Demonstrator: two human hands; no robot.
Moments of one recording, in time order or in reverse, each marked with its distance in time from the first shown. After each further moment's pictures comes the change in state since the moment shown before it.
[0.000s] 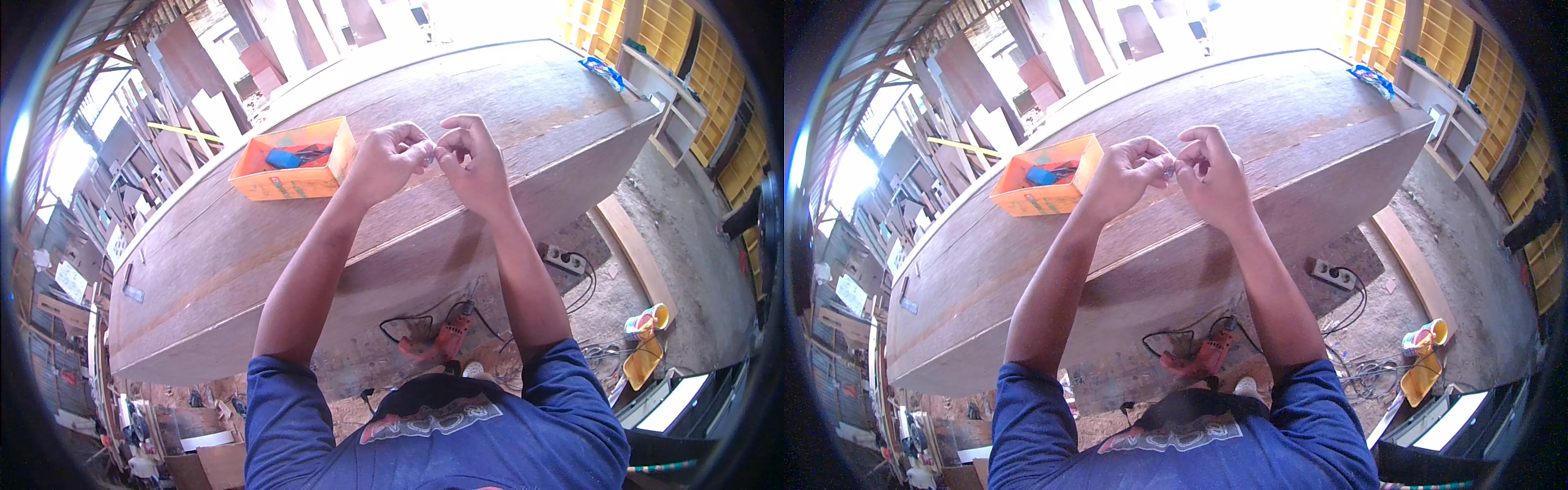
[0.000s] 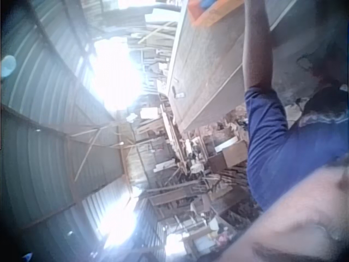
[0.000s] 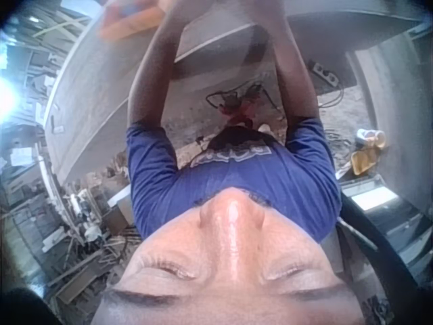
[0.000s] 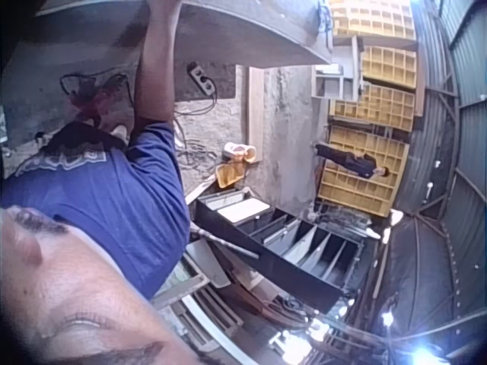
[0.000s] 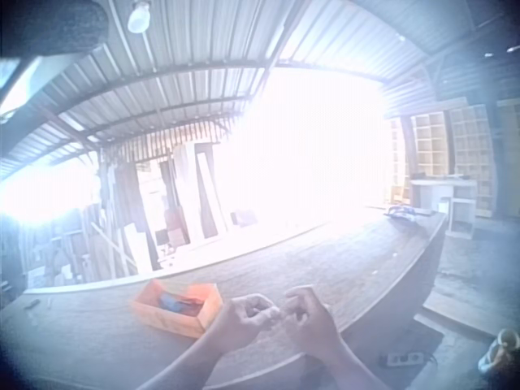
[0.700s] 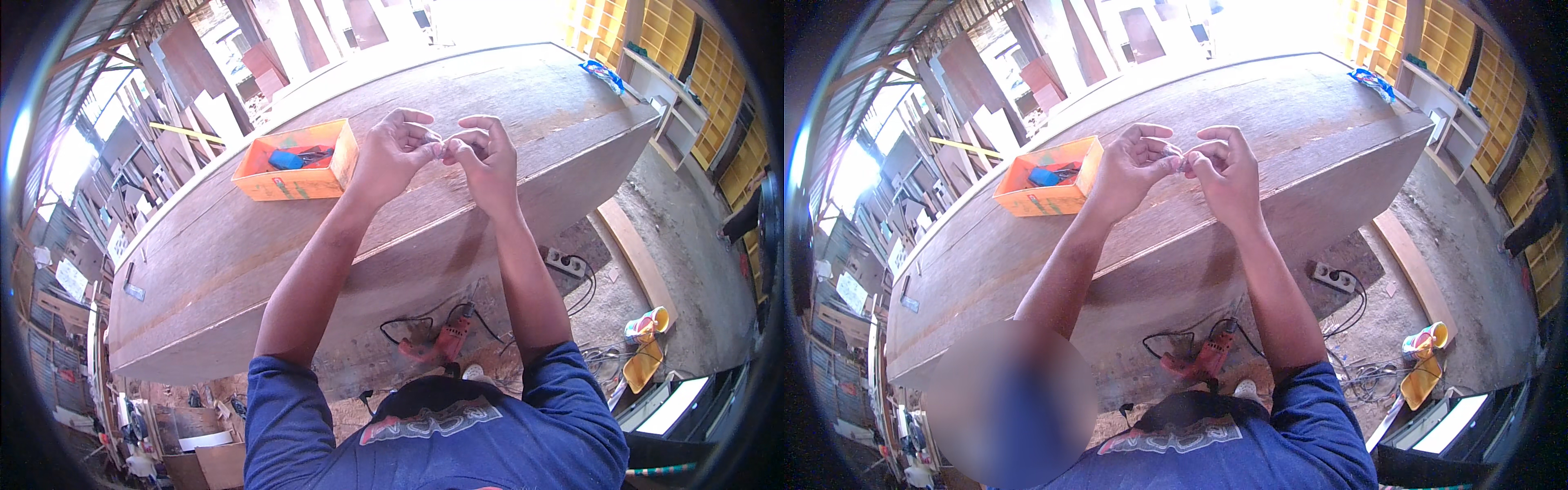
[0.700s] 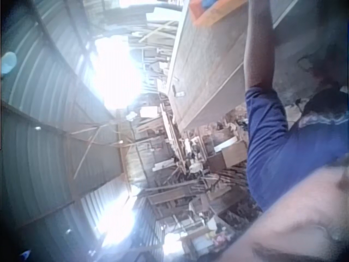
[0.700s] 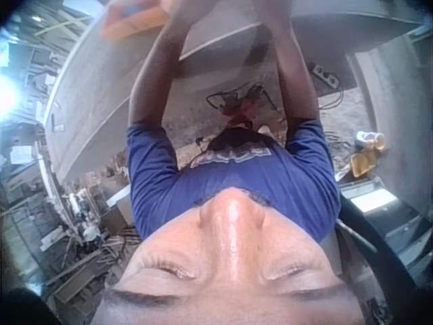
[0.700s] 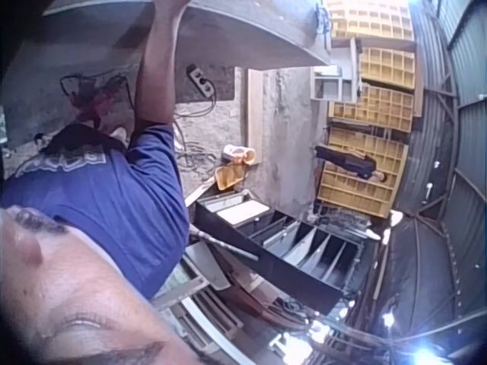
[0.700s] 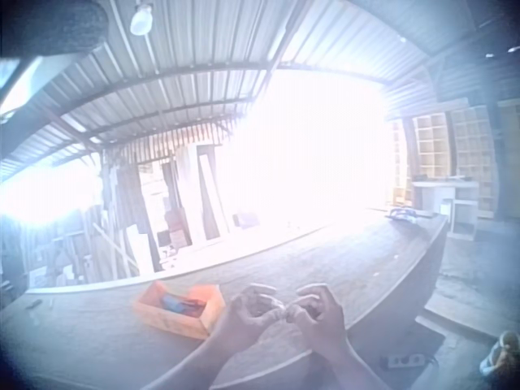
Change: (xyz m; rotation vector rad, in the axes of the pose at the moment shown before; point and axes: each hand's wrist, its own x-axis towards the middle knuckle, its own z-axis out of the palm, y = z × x) left_hand 0.002 0.006 0.007 -0.148 0.110 0.072; right_hand 0.002 -0.007 -0.005 0.398 0.126 0.230
